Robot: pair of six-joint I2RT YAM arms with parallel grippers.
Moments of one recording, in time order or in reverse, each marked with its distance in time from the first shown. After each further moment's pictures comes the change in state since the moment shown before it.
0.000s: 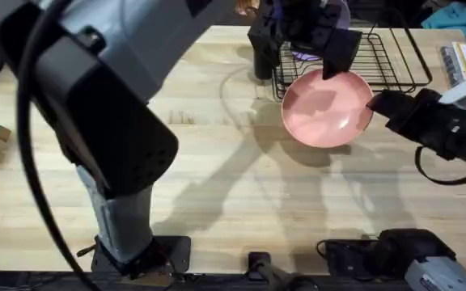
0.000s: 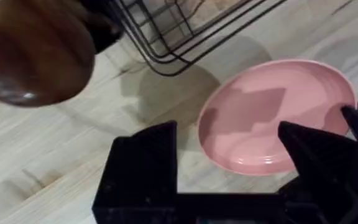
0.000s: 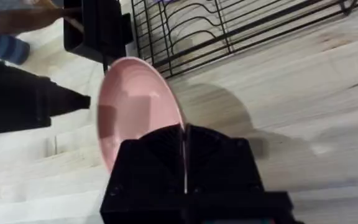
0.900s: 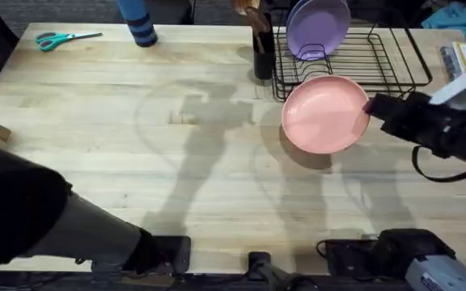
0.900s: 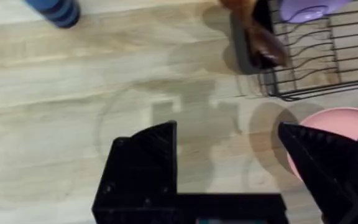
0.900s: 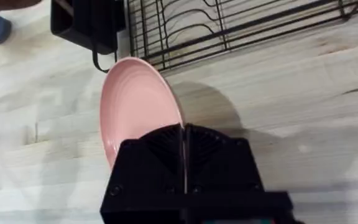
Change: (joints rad) left arm 0.334 -0.332 0.015 -0.103 -0.231 0.015; right arm 0.000 0.038 -0.004 0.000 0.000 -0.089
